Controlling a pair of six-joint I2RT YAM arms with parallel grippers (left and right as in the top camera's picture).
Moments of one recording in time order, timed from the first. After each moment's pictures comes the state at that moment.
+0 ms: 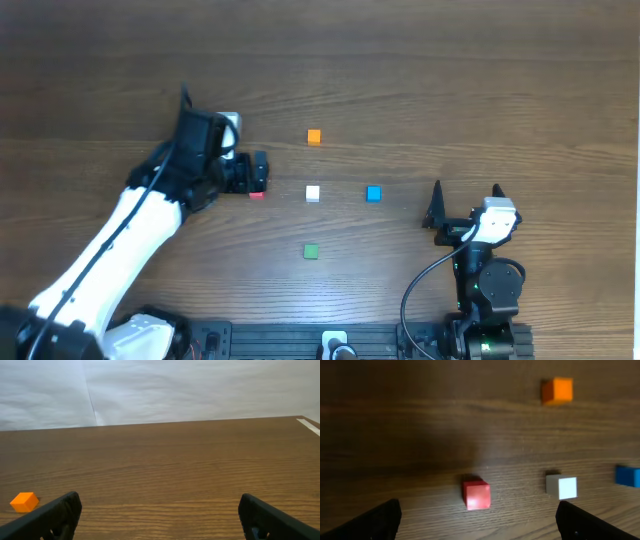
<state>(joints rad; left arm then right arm) -0.32 1.35 0.87 -0.60 0.08 -0.32 0.04 0.01 0.01 -0.07 0.08 0.05</state>
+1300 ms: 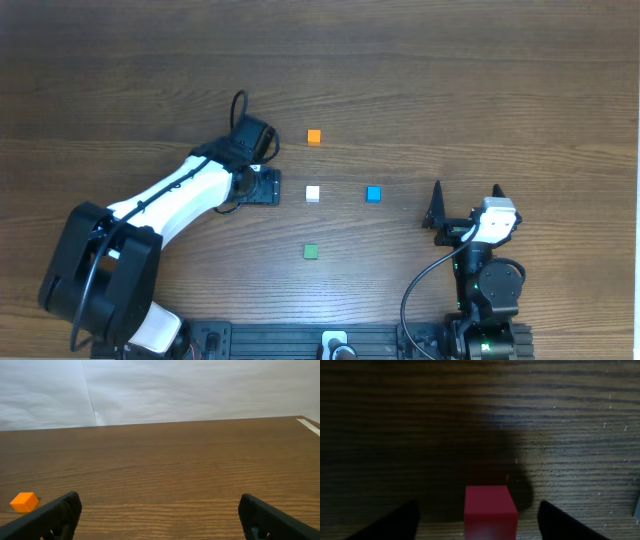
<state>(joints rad) -0.44 1.70 0.92 -0.60 -0.04 -0.40 0.04 0.01 0.01 -0.07 0.08 0.05</state>
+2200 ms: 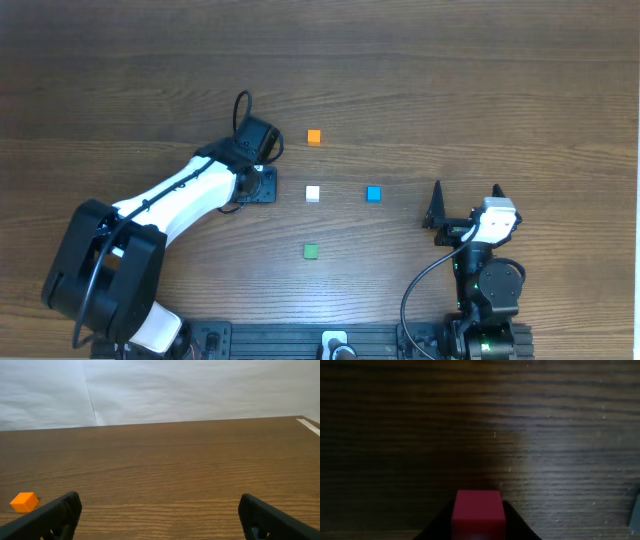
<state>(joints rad) -0.45 1.71 0.92 -0.58 -0.06 -0.42 0.04 0.01 0.01 -0.07 0.08 0.05</state>
